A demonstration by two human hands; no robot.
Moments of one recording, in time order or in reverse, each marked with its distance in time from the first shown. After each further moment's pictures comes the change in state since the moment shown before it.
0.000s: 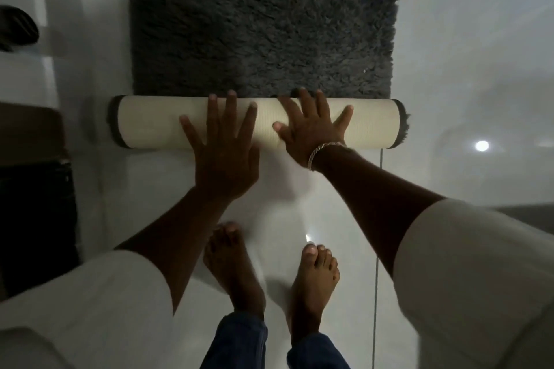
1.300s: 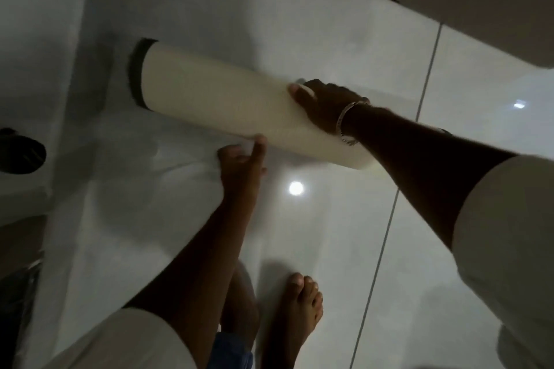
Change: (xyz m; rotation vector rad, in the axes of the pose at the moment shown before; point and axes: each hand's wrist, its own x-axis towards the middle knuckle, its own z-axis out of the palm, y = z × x) left_hand 0.213 -0.007 -0.052 -1.582 0.018 -1.190; right_hand 0.271 -0.001 -0.169 0.029 -0.222 -0.094
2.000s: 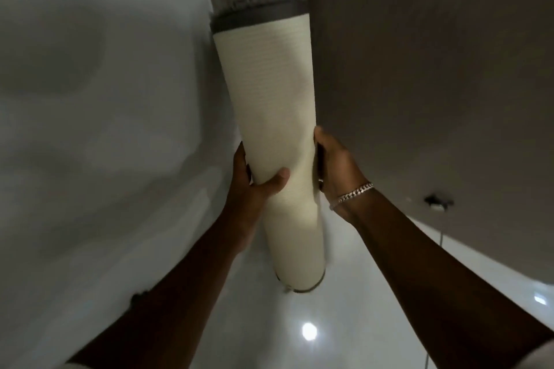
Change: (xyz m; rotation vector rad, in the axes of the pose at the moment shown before) left_hand -0.026 0.306 -0.083 -0.258 -0.228 0.539; right_hand -0.040 -0.218 -0.240 1.344 0.088 -0.232
